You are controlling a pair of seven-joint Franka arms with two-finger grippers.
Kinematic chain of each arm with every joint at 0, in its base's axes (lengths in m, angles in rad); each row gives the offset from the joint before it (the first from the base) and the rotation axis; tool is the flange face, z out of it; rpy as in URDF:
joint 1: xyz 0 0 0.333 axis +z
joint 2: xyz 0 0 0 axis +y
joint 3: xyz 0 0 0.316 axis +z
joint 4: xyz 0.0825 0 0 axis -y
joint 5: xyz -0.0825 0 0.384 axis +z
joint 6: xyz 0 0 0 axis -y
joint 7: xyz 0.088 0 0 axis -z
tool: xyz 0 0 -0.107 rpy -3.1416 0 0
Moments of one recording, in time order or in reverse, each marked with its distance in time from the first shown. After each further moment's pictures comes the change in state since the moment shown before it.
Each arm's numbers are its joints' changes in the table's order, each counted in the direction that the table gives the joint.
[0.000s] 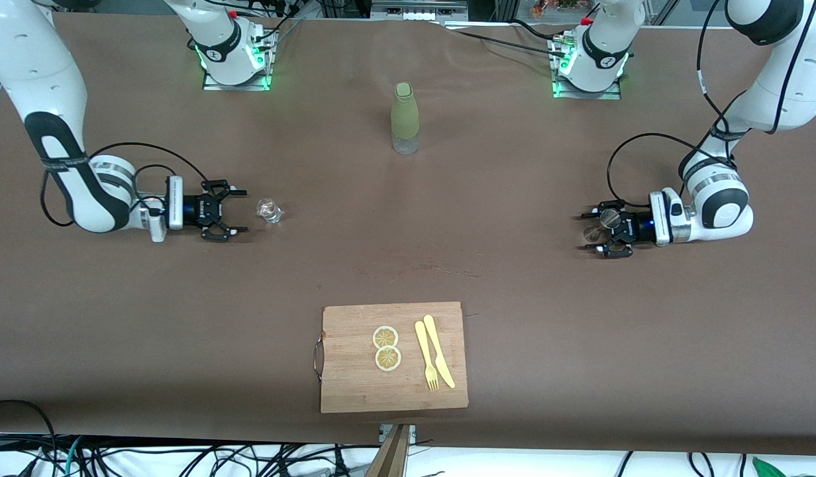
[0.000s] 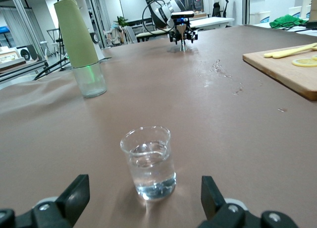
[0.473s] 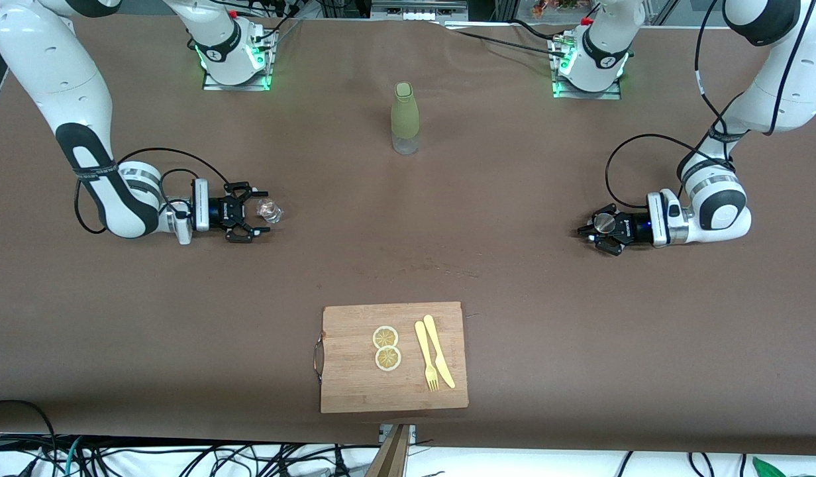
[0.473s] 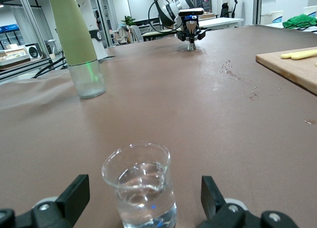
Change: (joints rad) left arm -0.007 0.000 0.000 0.007 0.000 -0.001 0.000; right arm 0.084 0.017 0.004 0.000 0.046 0.034 -0.017
